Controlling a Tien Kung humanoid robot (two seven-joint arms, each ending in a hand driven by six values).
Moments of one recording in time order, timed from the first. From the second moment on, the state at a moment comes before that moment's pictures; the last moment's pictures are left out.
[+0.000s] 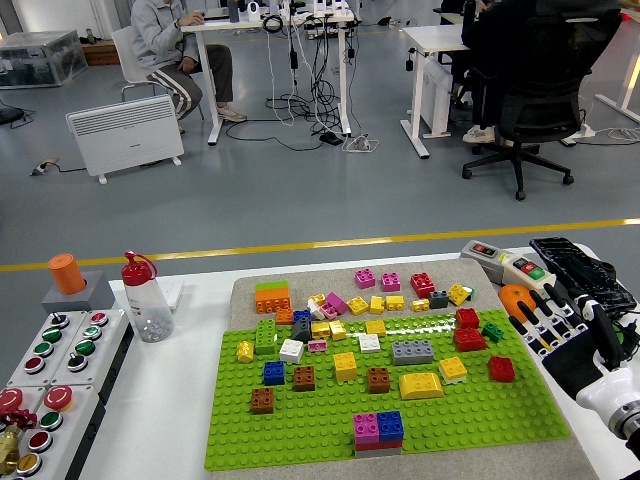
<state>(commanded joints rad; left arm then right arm) -0.10 0.01 -1.39 -0.18 1.20 0.17 0.17 0.14 -0.24 1.47 1.48 -0.12 -0.10 -0.03</state>
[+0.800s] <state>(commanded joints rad) -0.10 0.01 -1.39 -0.18 1.21 0.17 0.17 0.13 -0.24 1.45 1.46 -0.29 -0.13 0.02</state>
